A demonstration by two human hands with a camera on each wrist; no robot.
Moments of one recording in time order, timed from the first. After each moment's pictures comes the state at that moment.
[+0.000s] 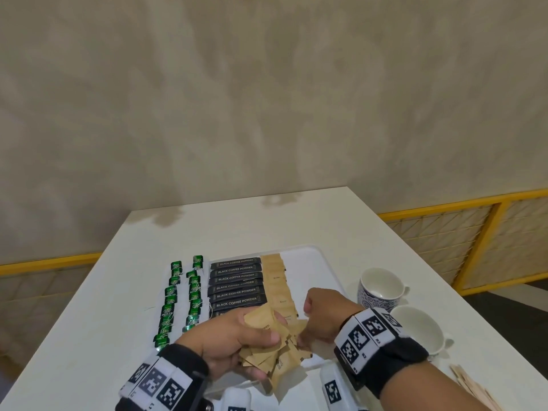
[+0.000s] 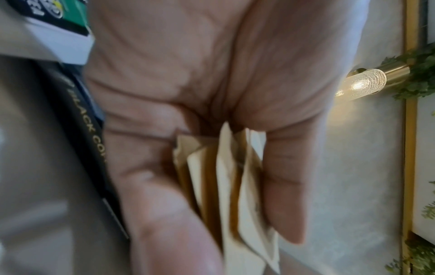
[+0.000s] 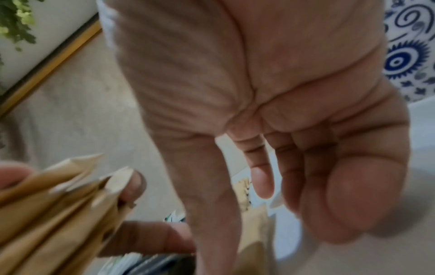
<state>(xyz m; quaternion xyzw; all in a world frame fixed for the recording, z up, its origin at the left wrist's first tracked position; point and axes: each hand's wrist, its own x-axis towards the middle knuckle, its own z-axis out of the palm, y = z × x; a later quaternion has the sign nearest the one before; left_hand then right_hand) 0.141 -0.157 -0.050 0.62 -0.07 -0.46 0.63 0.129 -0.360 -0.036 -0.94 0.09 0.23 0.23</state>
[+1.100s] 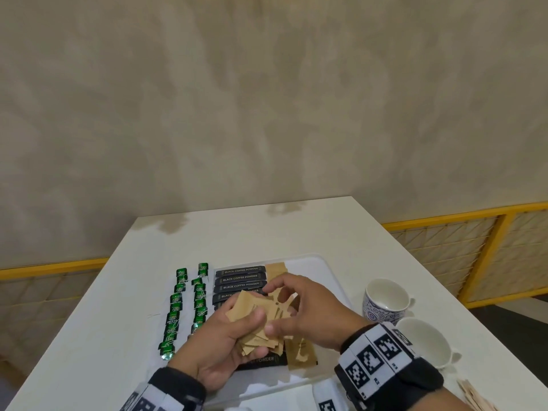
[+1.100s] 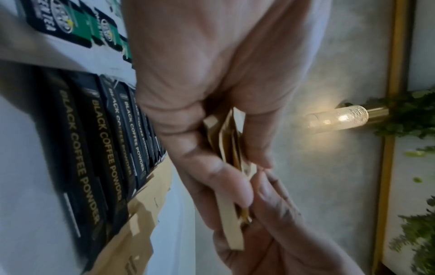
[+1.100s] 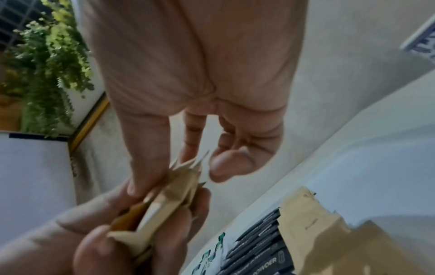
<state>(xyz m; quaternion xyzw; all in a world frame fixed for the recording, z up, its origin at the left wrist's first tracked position) 0.127 -0.153 -0.037 0.53 0.00 -0.30 0.79 0.120 -0.337 -0.016 -0.85 -0.09 0.07 0.52</state>
